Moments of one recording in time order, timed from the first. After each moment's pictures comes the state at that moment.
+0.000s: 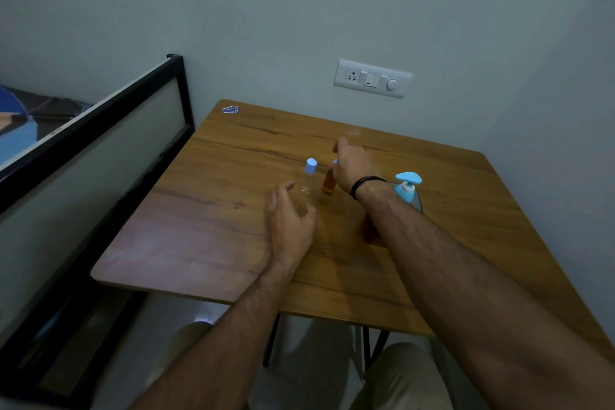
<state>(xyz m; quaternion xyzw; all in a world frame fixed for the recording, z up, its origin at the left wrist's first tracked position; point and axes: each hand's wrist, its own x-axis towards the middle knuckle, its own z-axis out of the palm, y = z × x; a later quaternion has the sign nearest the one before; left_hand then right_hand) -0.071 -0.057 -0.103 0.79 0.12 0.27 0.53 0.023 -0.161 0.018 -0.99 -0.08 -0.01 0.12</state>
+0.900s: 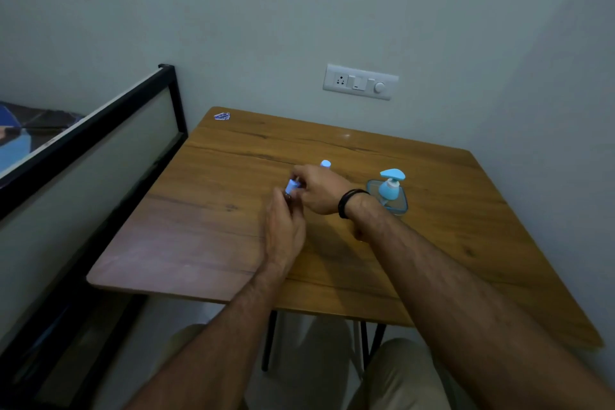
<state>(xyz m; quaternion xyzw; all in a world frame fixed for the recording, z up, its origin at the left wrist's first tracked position) -0.078 -0.062 -0.098 0.78 0.08 0.27 0.56 -0.032 -0.149 0.024 -0.94 -0.24 0.11 0.20</state>
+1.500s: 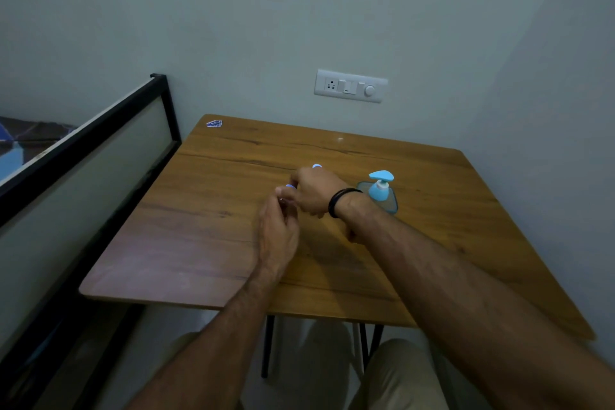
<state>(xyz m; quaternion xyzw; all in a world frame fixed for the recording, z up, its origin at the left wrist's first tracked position) -0.073 -0.060 -0.104 0.79 0.04 0.27 0.54 -0.030 -0.151 0.032 -0.96 -0.21 0.11 0.15</state>
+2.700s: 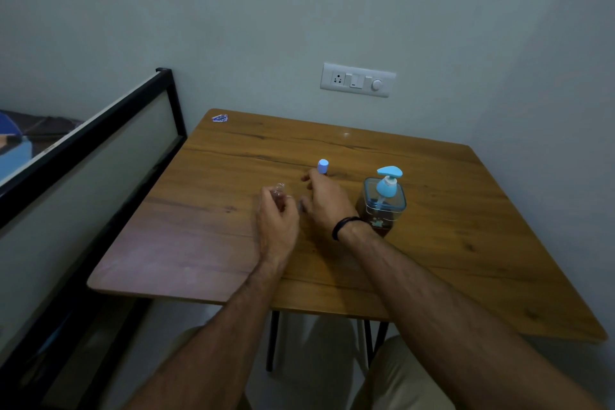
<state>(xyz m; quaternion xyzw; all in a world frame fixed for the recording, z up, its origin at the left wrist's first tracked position) -0.080 -0.057 -0.090 0.73 0.12 0.27 0.61 -0.034 -0.160 -0.032 -0.96 -0.14 -0.02 0.25</state>
